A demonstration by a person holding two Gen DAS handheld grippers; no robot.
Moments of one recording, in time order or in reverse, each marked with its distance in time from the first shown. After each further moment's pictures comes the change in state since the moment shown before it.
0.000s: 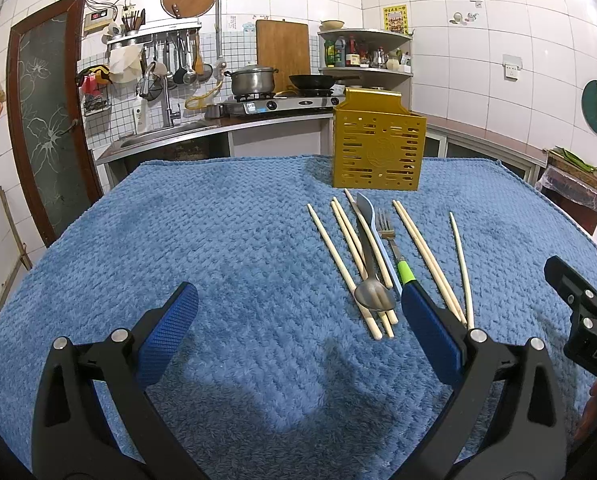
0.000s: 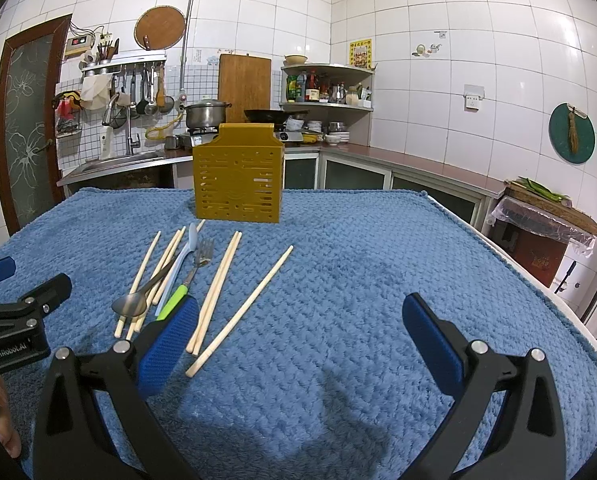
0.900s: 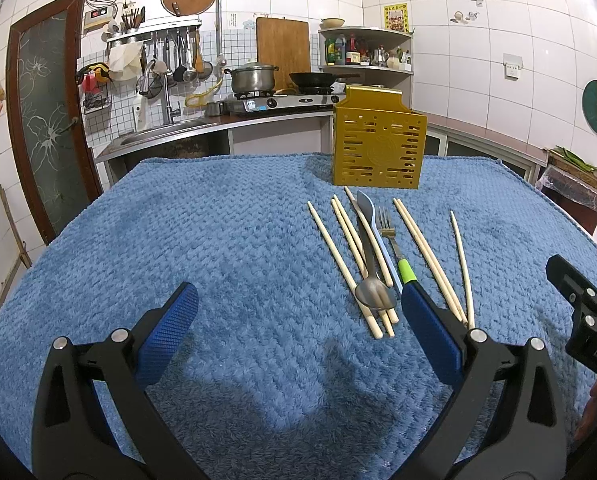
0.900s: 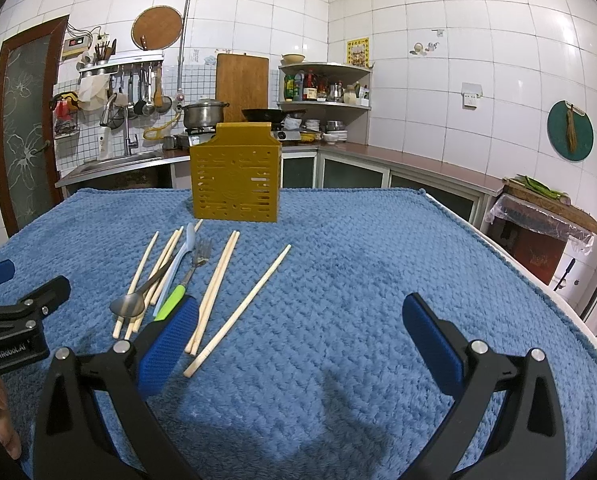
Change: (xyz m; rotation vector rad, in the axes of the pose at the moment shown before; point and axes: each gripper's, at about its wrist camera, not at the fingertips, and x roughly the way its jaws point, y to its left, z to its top) left arm 0.001 0.001 -0.001 0.000 0.002 -0.001; right arm -0.002 -0.006 0.002 0.005 0.004 -0.004
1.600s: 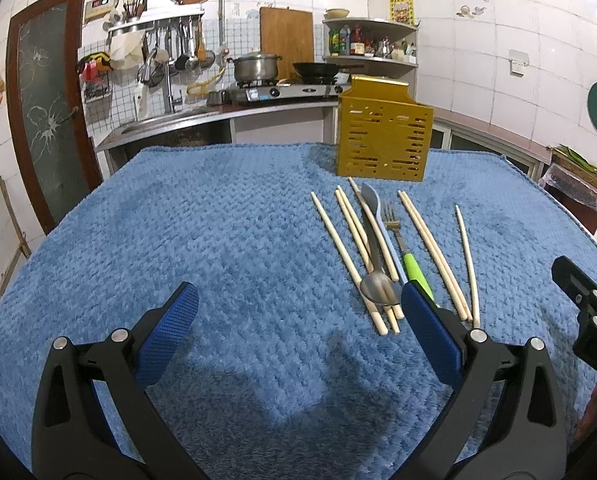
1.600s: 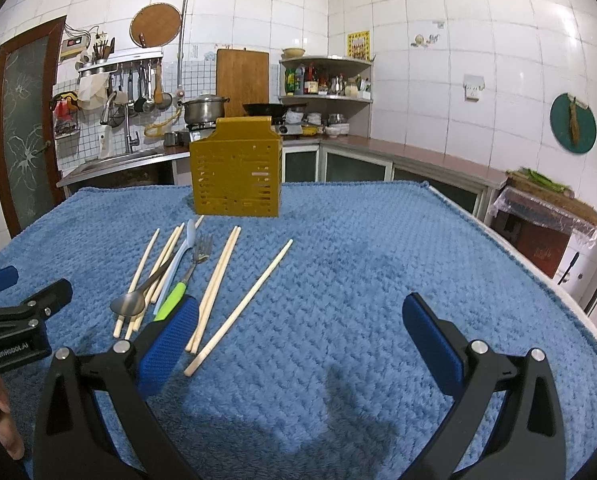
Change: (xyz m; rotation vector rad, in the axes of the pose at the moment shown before) left arm 0.011 0.002 -0.002 -0.023 0.053 0.003; right arm 0.008 -0.007 0.004 0.022 0.039 0.021
